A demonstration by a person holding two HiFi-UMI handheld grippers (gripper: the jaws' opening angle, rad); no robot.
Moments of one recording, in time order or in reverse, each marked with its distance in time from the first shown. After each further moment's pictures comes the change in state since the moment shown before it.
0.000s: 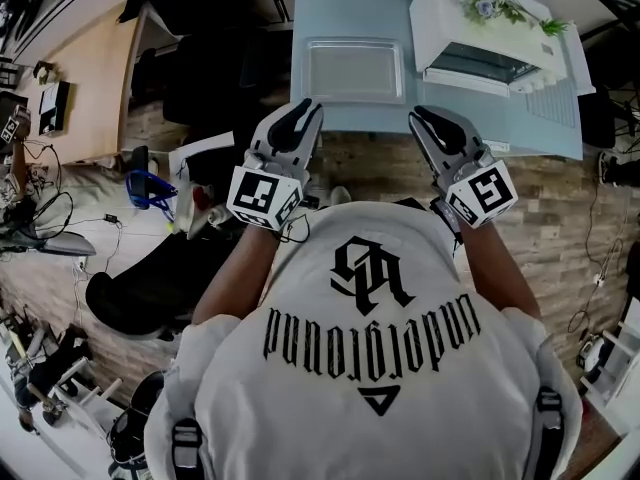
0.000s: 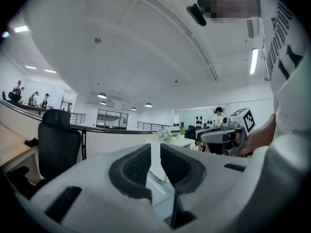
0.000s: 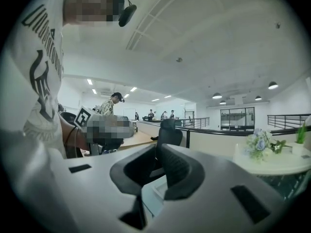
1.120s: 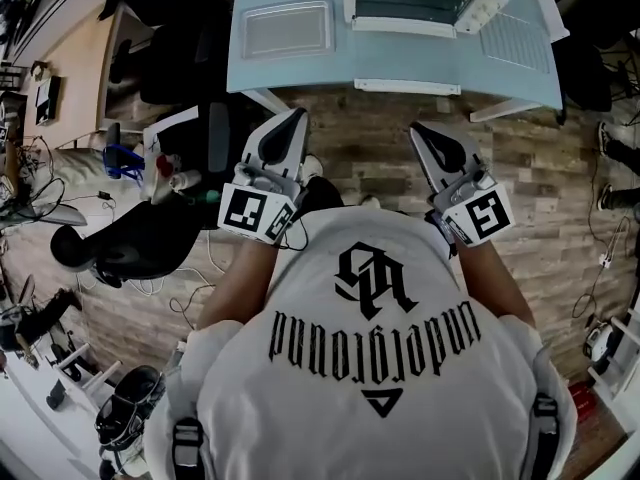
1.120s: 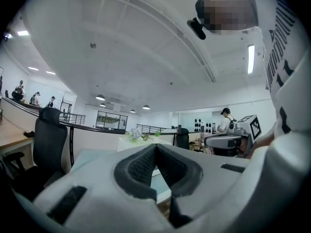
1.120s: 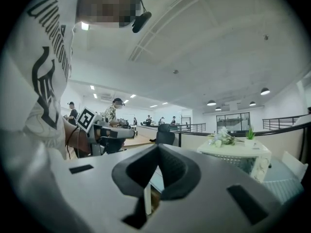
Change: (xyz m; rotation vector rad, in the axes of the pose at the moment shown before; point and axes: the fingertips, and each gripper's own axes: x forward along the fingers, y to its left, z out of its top) left arm 0.012 -0.256 -0.012 -0.011 -0.037 0.024; right arm -0.268 -0.009 -0.036 -0.018 -0.077 -0.031
